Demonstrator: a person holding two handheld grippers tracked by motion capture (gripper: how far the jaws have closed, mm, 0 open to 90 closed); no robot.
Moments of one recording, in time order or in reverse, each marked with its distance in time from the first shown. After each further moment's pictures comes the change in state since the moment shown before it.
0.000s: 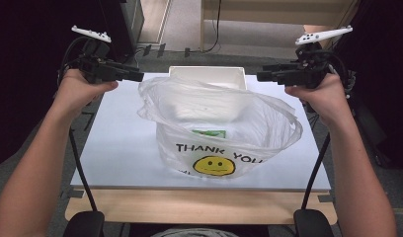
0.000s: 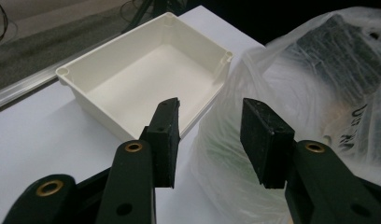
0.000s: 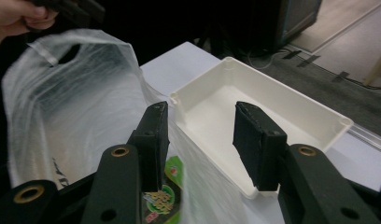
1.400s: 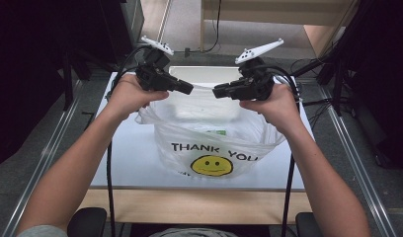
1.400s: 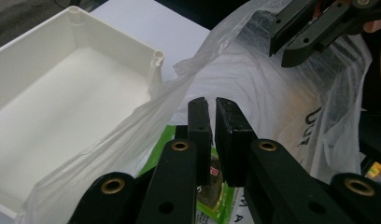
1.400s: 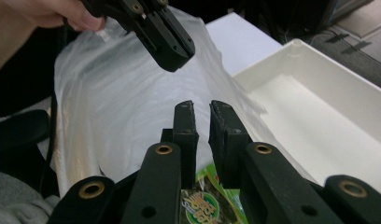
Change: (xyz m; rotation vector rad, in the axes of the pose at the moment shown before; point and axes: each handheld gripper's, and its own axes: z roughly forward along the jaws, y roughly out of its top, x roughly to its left) left arm -0.071 0.030 0.099 0.105 -0.148 0.103; right arm 0.067 0.006 0.082 0.142 0.083 -0.087
